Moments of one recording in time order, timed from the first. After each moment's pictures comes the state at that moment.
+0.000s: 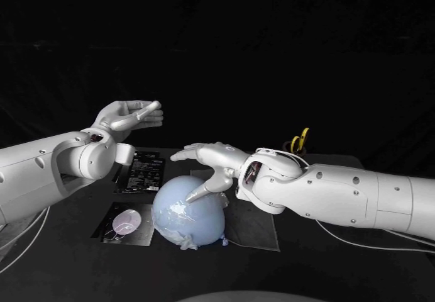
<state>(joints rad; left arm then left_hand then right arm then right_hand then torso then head) 1.25 -0.94 -0.03 1.38 -0.07 -0.26 0.35 1.48 -0.13 -0.06 0.30 0.05 0.80 0.20 0.27 0.25 0.94 0.21 0.12 0.07 0.81 0.18 0.23 0.19 0.09 0.63 0.29 0.24 0.11 1.26 -0.51 -0.18 1.53 -1.34 -0.36 0.10 1.42 -0.19 -0.18 0.30 0.06 0.50 0.10 0.05 0.17 0.43 0.17 0.04 0.04 0.25 0.25 0.04 0.07 0.07 0.15 0.30 0.03 0.19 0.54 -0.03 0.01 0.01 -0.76</state>
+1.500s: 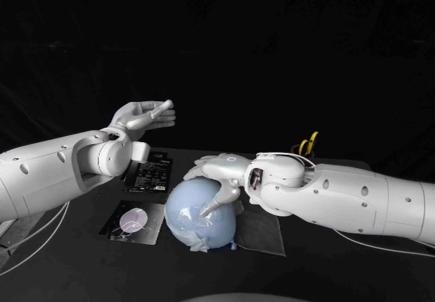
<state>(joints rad) 1.25 -0.92 -0.04 1.38 0.00 -0.28 0.36 1.50 -0.11 -0.04 0.29 0.05 0.80 0.20 0.26 0.24 0.94 0.21 0.10 0.06 0.80 0.18 0.22 0.18 0.09 0.63 0.29 0.24 0.11 1.28 -0.52 -0.18 1.52 -1.52 -0.15 0.01 1.37 -0.15 -0.13 0.30 0.06 0.53 0.11 0.08 0.17 0.48 0.19 0.05 0.05 0.24 0.26 0.03 0.06 0.07 0.14 0.30 0.03 0.16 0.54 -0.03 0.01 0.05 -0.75</state>
